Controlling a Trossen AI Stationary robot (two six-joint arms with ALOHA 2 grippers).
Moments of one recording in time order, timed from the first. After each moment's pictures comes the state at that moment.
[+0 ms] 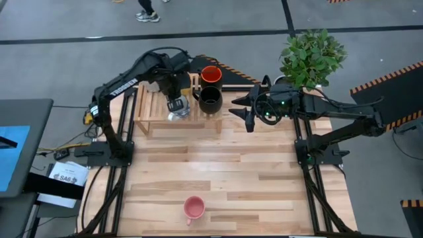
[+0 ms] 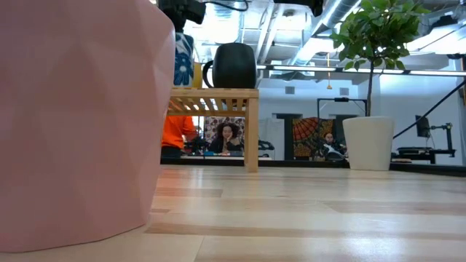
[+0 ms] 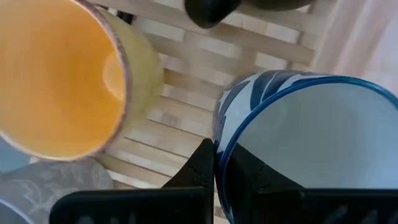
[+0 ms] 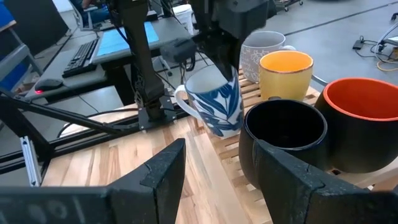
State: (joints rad) left arm 0.49 1.75 2.05 -1.55 -0.10 0.19; right arm -0.12 1.18 1.21 -0.28 0.11 0.21
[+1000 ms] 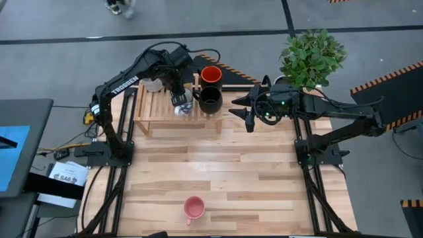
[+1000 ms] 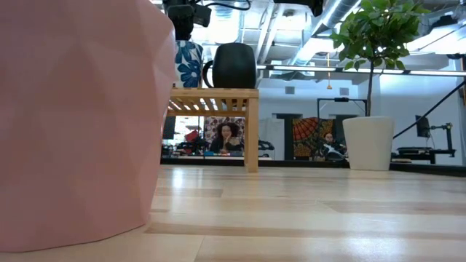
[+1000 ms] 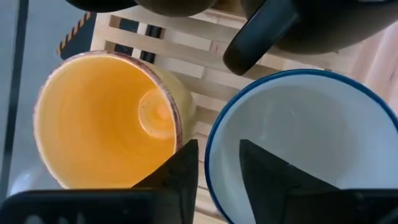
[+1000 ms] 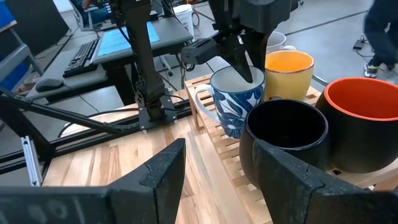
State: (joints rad) left arm 0.53 1.77 2.05 -1.43 -0.12 0.27; right arm -0.12 1.18 1.21 -0.28 0.11 0.21
